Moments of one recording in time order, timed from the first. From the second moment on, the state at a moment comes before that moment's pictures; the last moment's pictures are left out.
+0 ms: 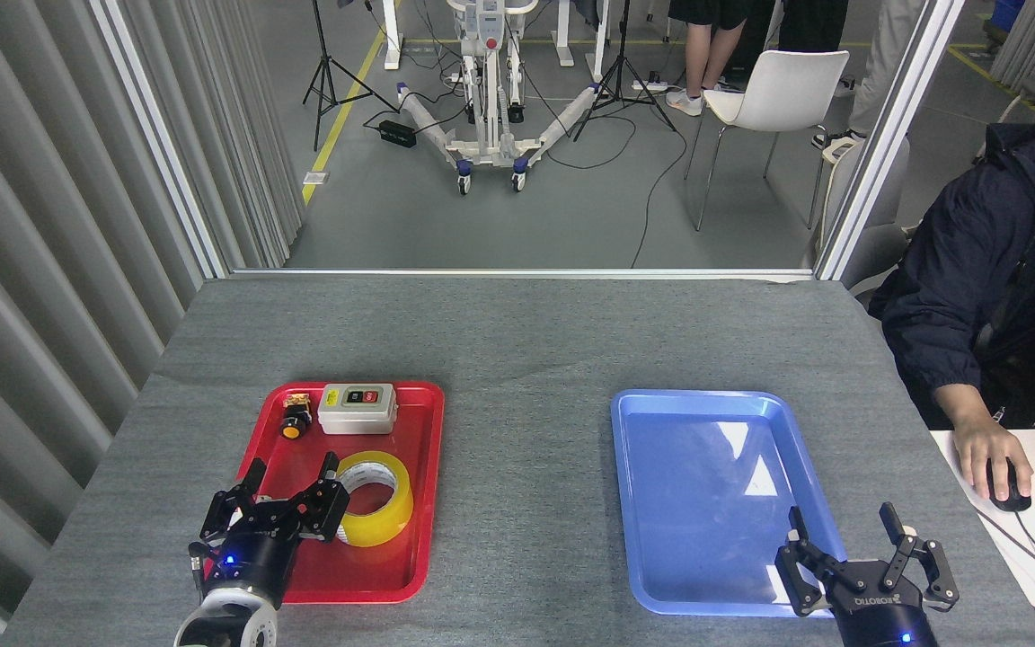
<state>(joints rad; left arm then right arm) -0.17 0.13 -0.05 -1.25 -1.17 -0.09 0.17 0.13 -0.12 -0.15 -1.57 1.53 -0.11 -0.09</state>
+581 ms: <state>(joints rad) -0.19 0.16 -0.06 -1.33 -1.16 -0.09 0.15 0.12 -0.13 -0.09 -1.53 1.51 -0.02 -0.06</state>
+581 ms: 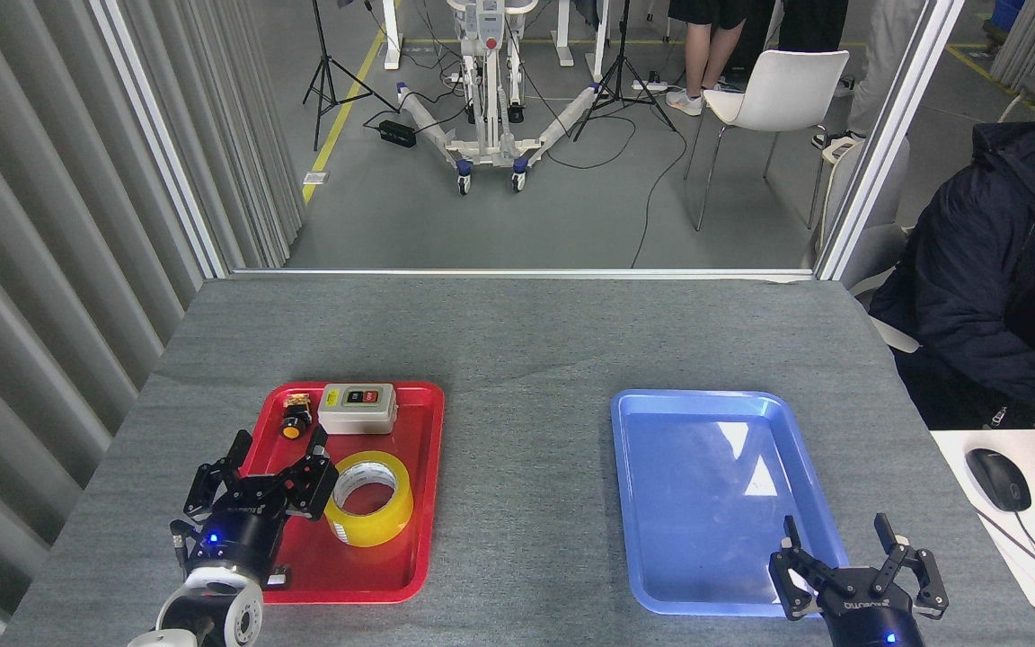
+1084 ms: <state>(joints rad) -0.33 0.17 -0.10 -1.31 -1.12 -0.07 -0.45 0.11 -0.13 -0.09 -1.53 1.51 -0.01 -0.06</state>
